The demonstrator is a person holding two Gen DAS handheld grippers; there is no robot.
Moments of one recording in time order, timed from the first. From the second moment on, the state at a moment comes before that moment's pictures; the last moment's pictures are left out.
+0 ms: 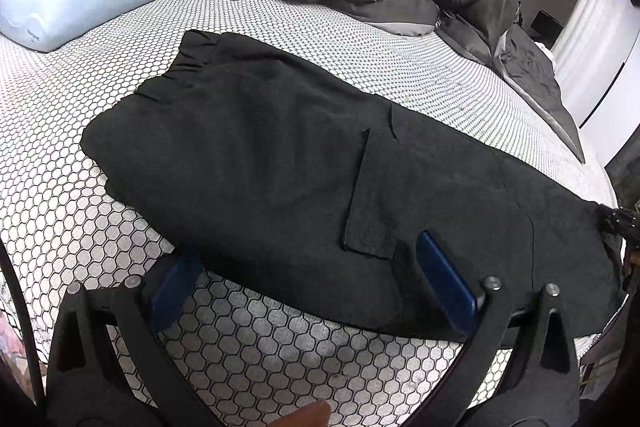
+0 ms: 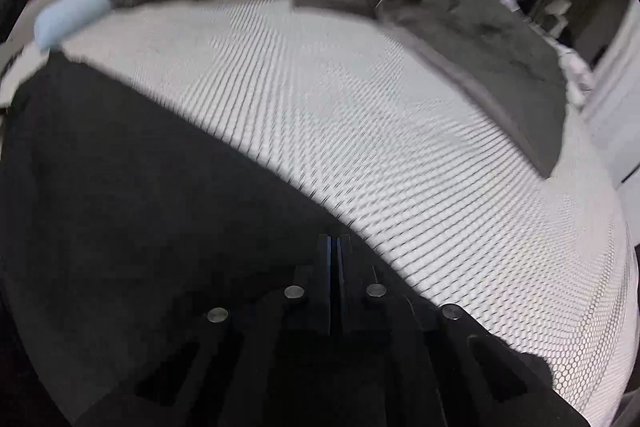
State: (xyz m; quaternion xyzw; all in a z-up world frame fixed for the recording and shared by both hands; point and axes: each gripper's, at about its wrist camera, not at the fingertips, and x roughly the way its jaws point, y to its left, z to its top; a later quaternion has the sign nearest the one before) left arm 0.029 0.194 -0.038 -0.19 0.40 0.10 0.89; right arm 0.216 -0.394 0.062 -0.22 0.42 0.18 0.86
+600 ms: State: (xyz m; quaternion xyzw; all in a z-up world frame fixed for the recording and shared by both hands) left arm 0.024 0.245 -0.043 -0.30 0.39 0.12 0.86; right arm 0.142 -0.432 0.116 -0.13 0.37 0.06 0.92
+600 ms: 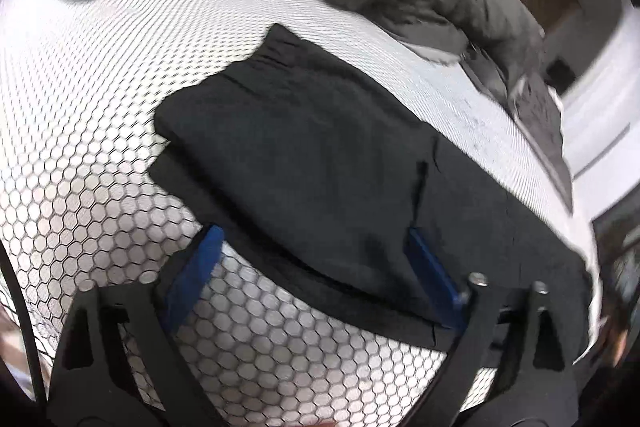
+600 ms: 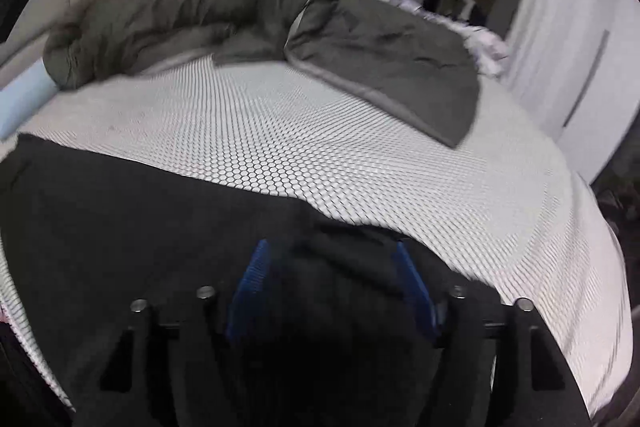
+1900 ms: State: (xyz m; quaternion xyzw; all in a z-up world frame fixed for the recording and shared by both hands) left arm 0.026 0.271 -0.060 -0.38 0.34 0.15 0.85; right arm 0.048 -0.588 0.060 0.20 0.39 -0.01 0.90
